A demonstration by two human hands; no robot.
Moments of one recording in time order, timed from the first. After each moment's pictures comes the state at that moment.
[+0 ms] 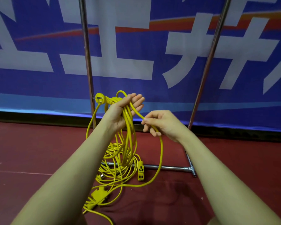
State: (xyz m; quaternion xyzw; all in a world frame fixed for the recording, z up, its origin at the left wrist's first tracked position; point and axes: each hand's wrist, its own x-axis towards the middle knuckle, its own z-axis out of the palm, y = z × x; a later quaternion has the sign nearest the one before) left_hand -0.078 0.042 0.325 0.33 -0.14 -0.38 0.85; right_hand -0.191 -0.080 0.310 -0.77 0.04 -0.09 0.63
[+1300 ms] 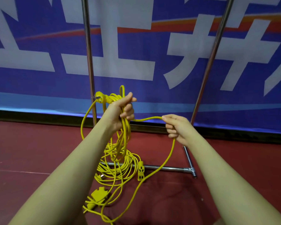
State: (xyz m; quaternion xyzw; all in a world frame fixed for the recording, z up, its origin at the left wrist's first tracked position) left_hand -0.071 0.051 0.324 0.41 -0.20 -0.38 0.80; right_hand -0.198 -0.116 0.287 -0.63 0.24 -0.14 0.72
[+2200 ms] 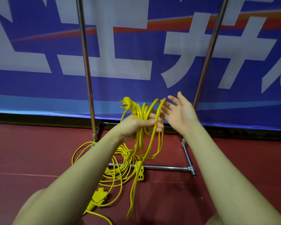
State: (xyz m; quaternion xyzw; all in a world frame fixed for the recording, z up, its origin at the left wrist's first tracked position) left_hand -0.114 0.033 0.308 0.49 -0.35 -0.45 0.66; right_hand -0.191 -0.104 0.332 -0.39 0.18 -0.25 0.87
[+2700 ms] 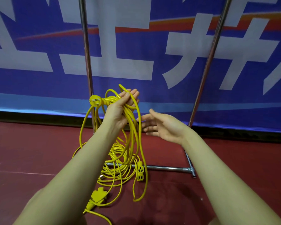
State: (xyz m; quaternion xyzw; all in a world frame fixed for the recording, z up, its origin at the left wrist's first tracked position) left_hand -0.076 0.031 0.323 0.29 -0.14 -0.28 0.90; right_hand -0.190 -0.085 0.310 -0.67 0.11 0.03 0.74
